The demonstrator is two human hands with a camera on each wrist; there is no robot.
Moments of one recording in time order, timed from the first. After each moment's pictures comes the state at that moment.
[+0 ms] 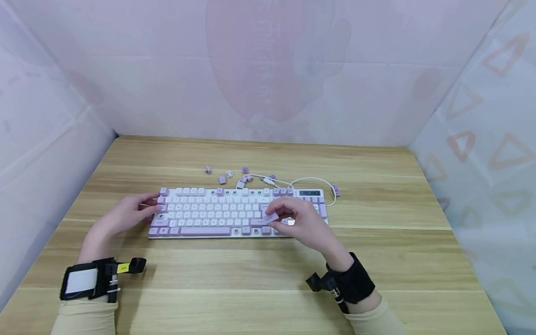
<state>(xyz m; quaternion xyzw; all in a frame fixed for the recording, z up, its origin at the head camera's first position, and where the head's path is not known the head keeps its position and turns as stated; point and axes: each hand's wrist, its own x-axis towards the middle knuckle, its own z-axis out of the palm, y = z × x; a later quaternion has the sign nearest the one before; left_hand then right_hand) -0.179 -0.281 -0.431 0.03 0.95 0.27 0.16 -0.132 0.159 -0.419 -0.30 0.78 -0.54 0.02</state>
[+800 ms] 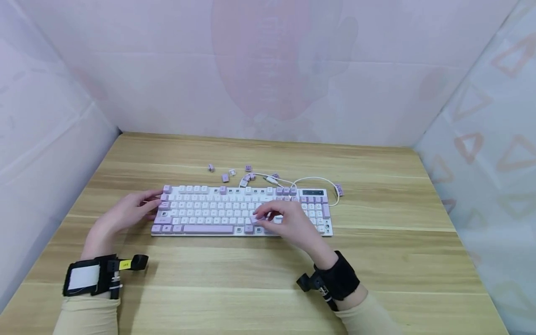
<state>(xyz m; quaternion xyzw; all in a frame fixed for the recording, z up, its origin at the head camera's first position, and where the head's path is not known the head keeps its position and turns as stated) -0.175 -0.281 -0.429 0.01 0.95 0.28 0.16 -0.139 0.126 -0.432 -0.28 0.81 -0.51 0.02</state>
